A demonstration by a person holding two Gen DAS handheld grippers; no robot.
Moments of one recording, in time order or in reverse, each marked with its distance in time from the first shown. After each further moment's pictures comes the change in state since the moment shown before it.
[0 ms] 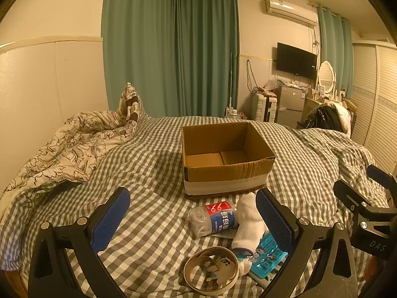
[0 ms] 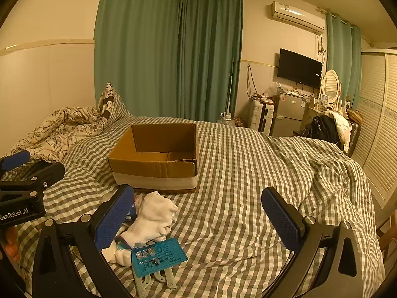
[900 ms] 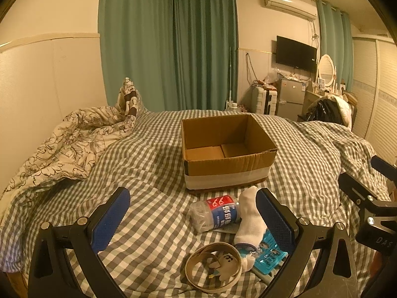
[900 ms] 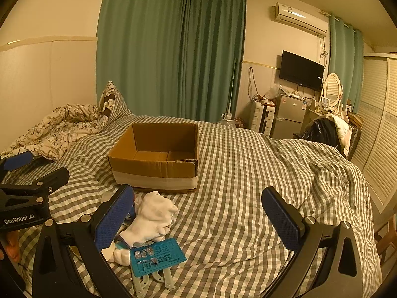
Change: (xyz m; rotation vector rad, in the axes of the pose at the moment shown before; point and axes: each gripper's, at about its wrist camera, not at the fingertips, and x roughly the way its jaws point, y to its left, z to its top) left arm 0.010 -0.001 -0.003 0.021 0.040 0.009; right arm 0.001 0.002 0.000 -0.024 -0.002 -0.001
